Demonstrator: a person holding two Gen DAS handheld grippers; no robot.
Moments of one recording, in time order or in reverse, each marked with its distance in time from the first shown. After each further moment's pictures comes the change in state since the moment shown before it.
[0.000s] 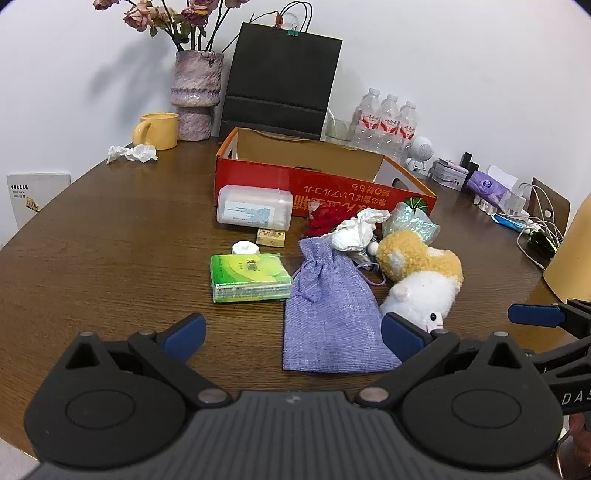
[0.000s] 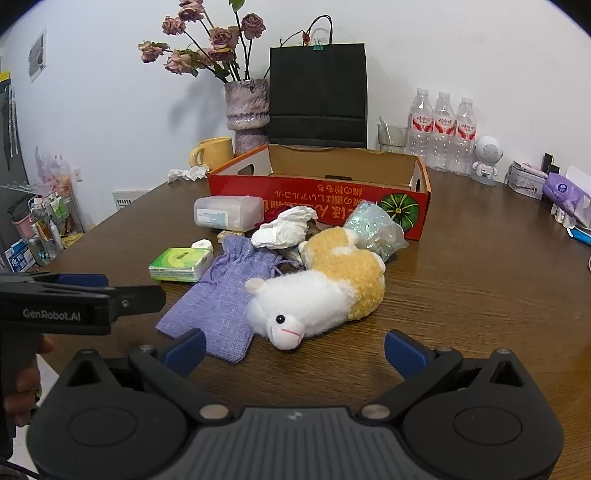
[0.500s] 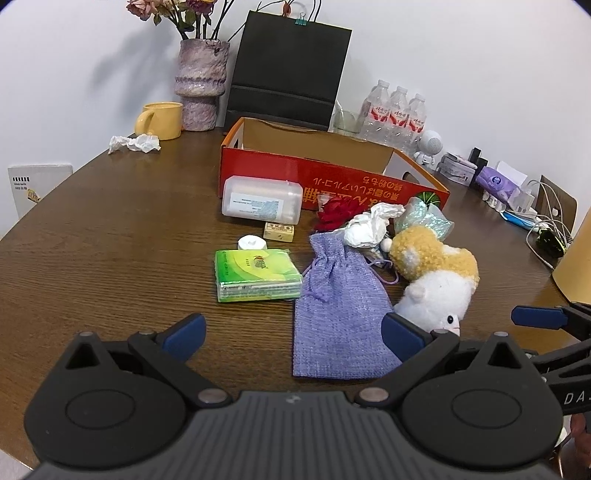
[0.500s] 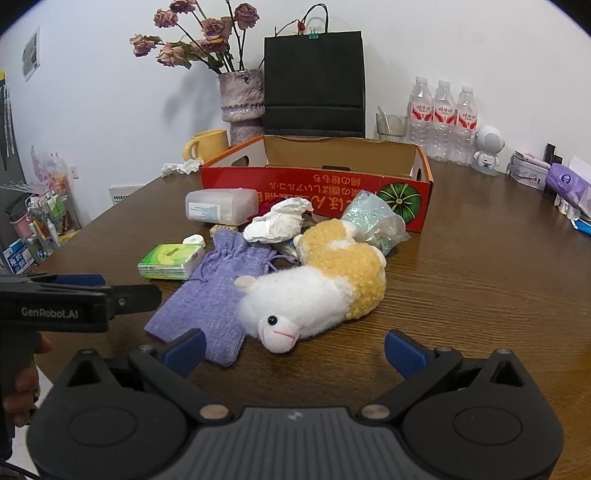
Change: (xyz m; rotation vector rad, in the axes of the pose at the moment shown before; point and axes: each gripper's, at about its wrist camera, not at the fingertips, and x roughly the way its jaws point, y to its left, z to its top) left arm 0.017 0.005 0.004 -0.013 0.029 0.016; right arm 0.016 -0.006 0.004 0.017 0.030 0.001
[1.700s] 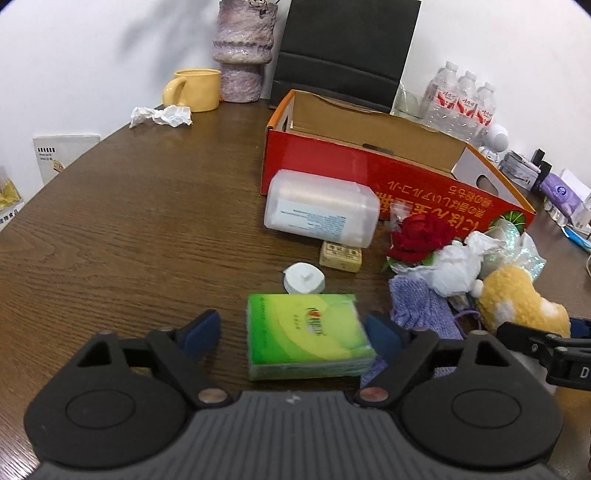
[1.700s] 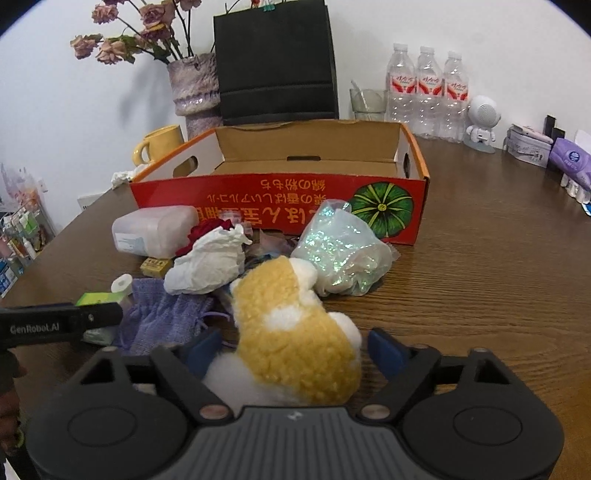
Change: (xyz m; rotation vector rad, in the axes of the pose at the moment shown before) left arm 0.079 0.024 0.044 -0.077 0.095 0.138; right arm 0.088 -0.039 0.050 0.084 0.069 -0.028
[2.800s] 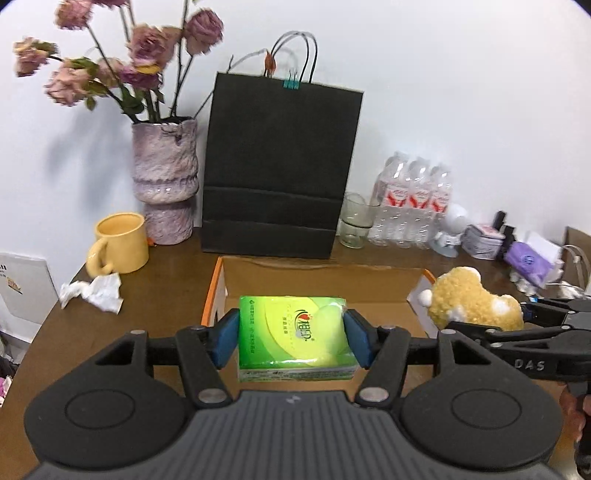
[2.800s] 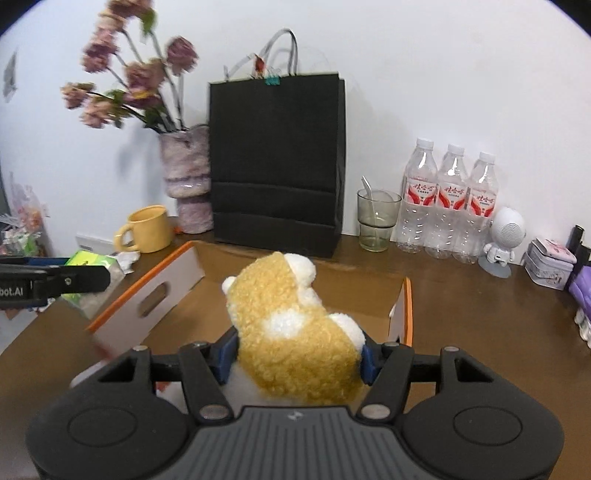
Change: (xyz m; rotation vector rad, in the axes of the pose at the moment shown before) left arm 0.030 -0.056 0.187 0.133 -0.179 -0.098; right arm 0.043 -0.021 0.180 -0.110 -0.130 -0.005
